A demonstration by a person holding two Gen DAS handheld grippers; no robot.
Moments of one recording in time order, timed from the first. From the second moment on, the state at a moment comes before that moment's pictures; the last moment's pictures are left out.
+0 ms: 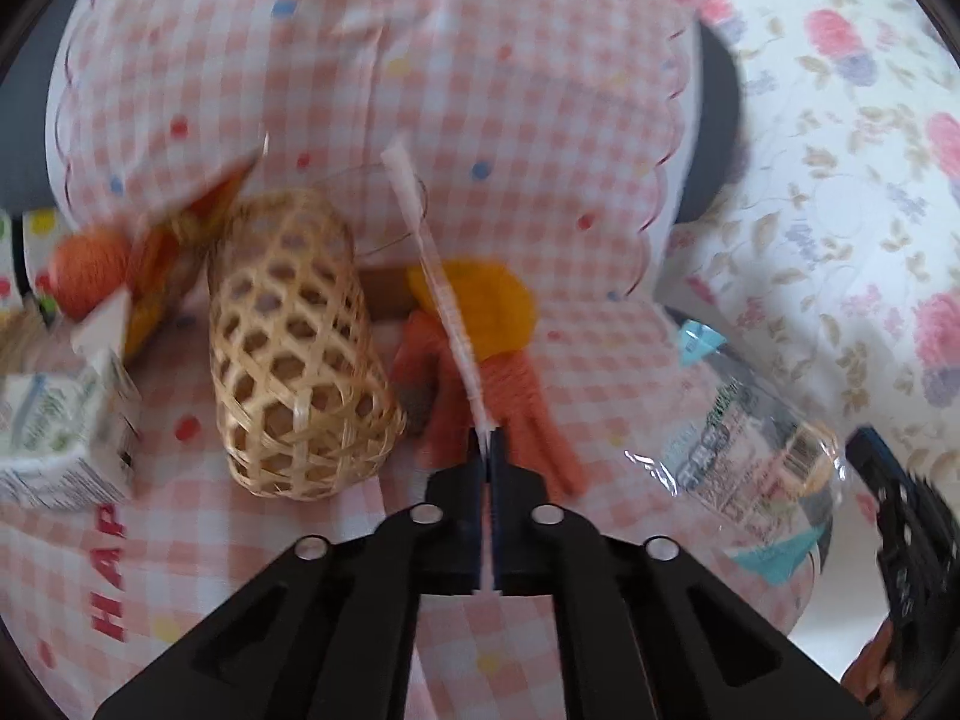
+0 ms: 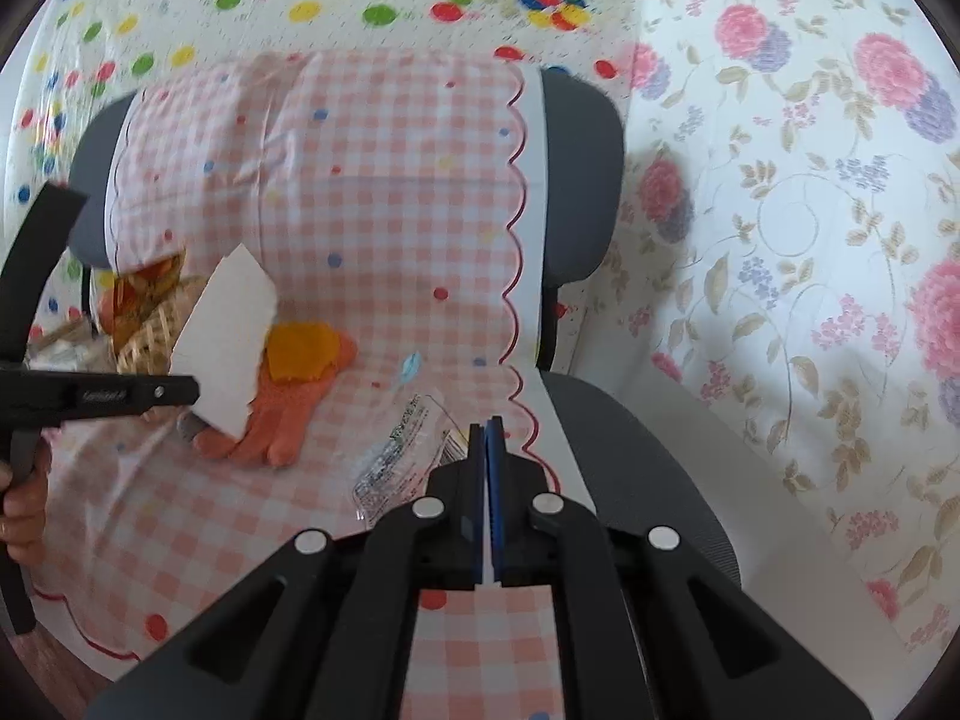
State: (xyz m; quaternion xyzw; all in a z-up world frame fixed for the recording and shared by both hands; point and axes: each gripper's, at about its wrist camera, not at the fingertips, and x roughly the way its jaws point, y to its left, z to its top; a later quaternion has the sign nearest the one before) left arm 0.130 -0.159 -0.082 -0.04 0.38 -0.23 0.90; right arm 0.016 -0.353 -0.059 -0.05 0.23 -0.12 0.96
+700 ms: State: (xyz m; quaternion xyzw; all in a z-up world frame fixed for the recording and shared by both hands) left arm -0.030 -0.172 -0.048 0.09 0.31 -0.40 0.86; right arm -0.107 -0.334 -0.032 -0.04 0.24 -0.23 0.94
